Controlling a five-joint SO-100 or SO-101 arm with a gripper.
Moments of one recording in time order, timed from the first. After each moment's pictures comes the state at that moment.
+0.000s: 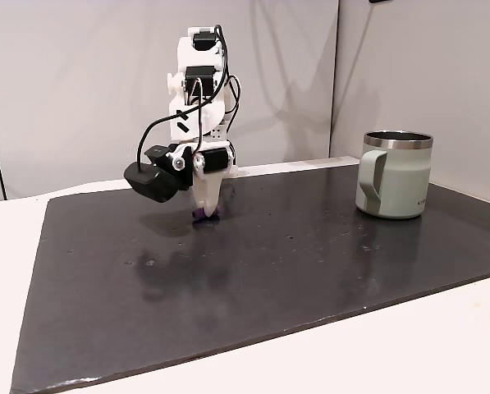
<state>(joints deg) 16.5 72.8 93.3 67.7 -32.0</state>
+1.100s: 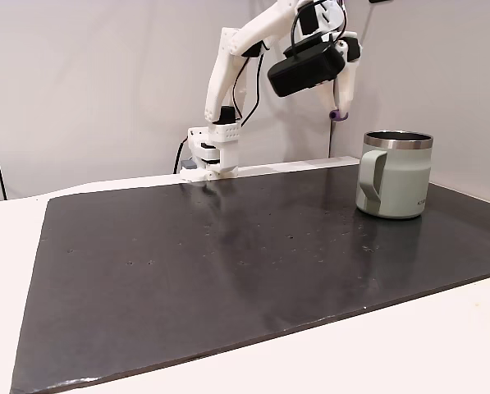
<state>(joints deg) -28.4 71.8 40.1 100.6 -4.4</state>
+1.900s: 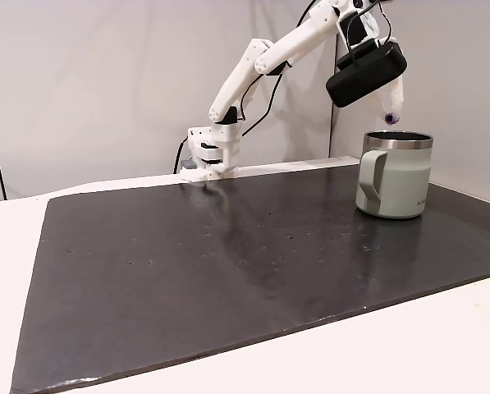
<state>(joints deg) -36.7 53.4 17.7 94.6 -2.0</state>
